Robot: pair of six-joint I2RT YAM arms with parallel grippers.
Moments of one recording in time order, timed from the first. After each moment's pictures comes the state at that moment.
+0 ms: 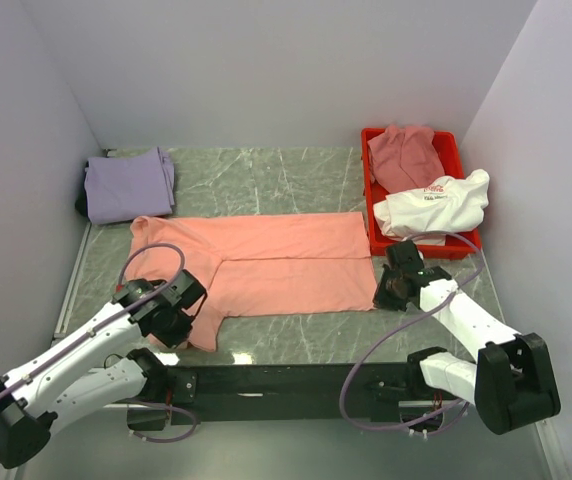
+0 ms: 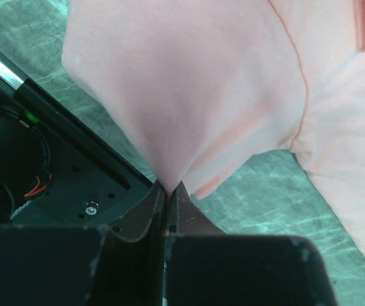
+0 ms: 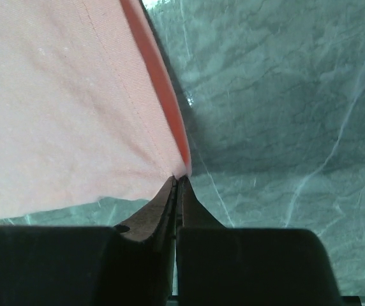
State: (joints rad) left arm -0.72 0.87 0.69 -1.30 -0.29 -1.66; right arm 0.25 1.12 0.53 -0.59 0.03 0.64
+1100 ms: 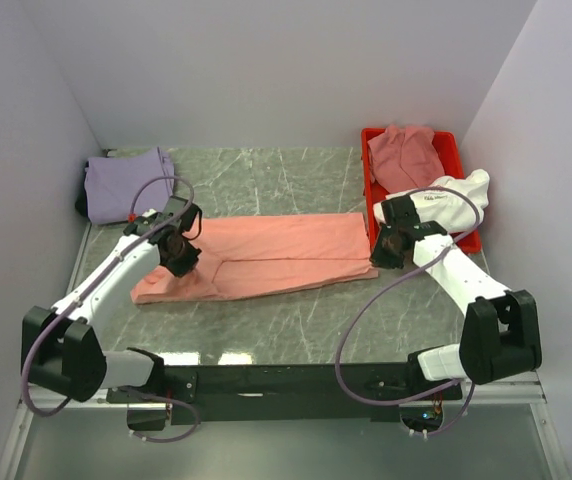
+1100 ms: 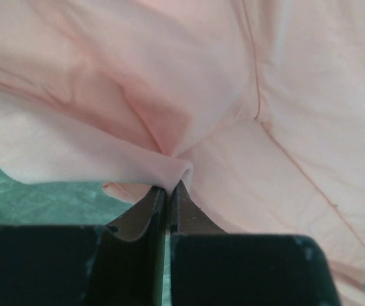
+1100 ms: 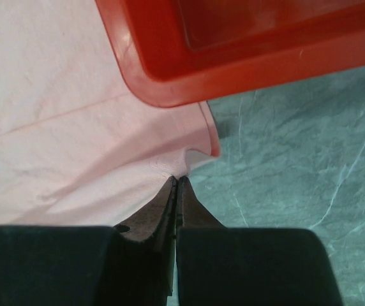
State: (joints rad) left arm -0.35 1.28 1.00 -0.95 -0.29 -1.17; right arm 0.23 1.35 0.90 -0.65 0.07 0.58
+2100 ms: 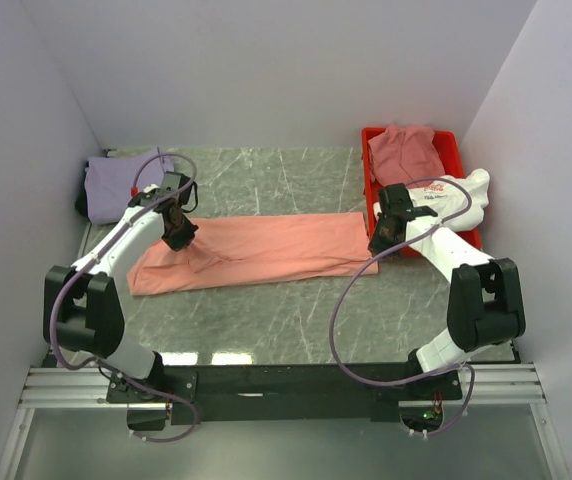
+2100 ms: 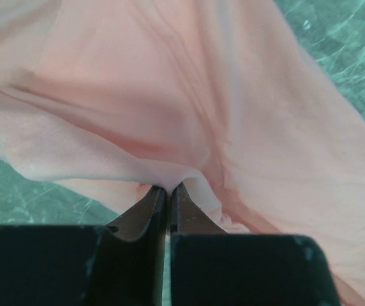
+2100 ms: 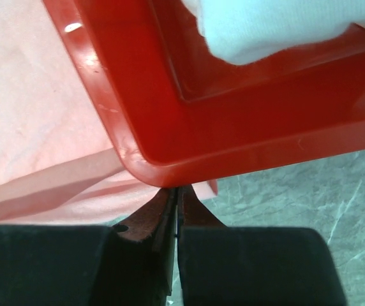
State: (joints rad) left arm -0.22 1.52 1.17 -0.83 -0.30 -0.99; right arm 0.19 1.54 1.03 -0.63 0.11 0.58
